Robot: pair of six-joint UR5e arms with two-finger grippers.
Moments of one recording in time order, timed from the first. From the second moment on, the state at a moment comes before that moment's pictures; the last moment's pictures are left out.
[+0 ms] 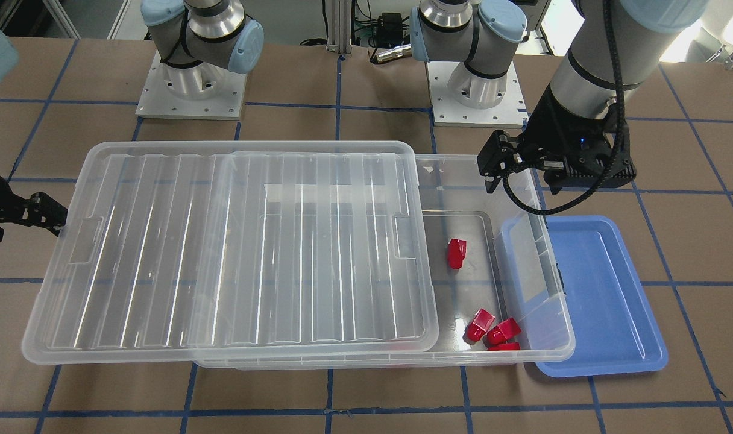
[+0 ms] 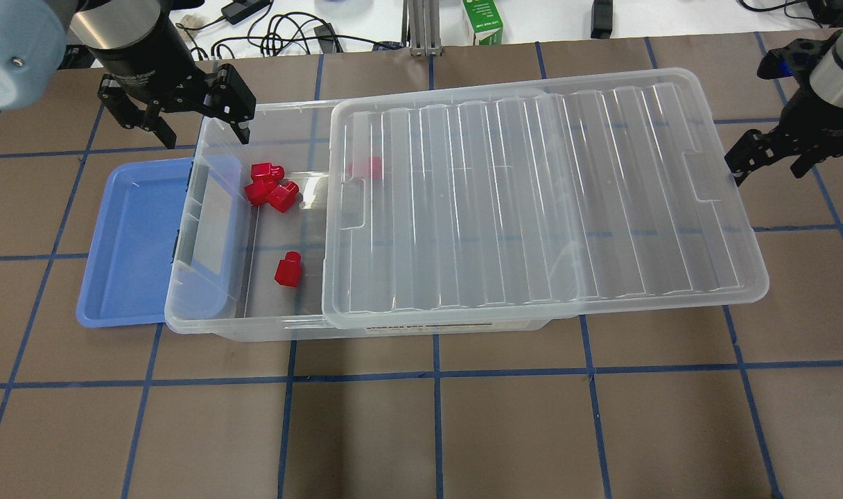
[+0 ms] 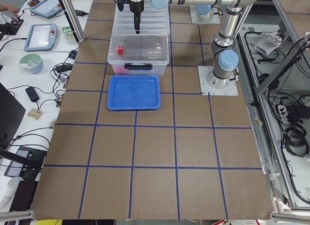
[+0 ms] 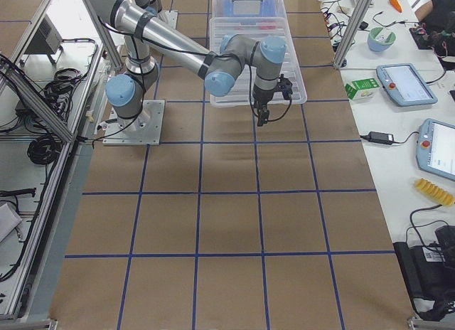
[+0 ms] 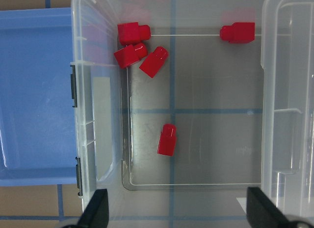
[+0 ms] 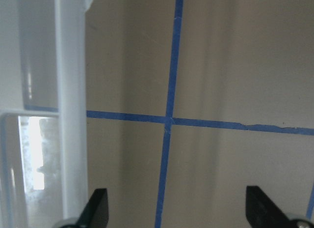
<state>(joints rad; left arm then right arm) -1.53 -1.68 -1.46 -1.57 1.56 0.03 1.18 -1.38 1.72 -1.89 -1.62 -0.48</state>
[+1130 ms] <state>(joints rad) -1.53 -1.67 -1.46 -1.57 1.56 0.04 1.44 -1.39 1.73 -1.89 -1.62 -0.14</state>
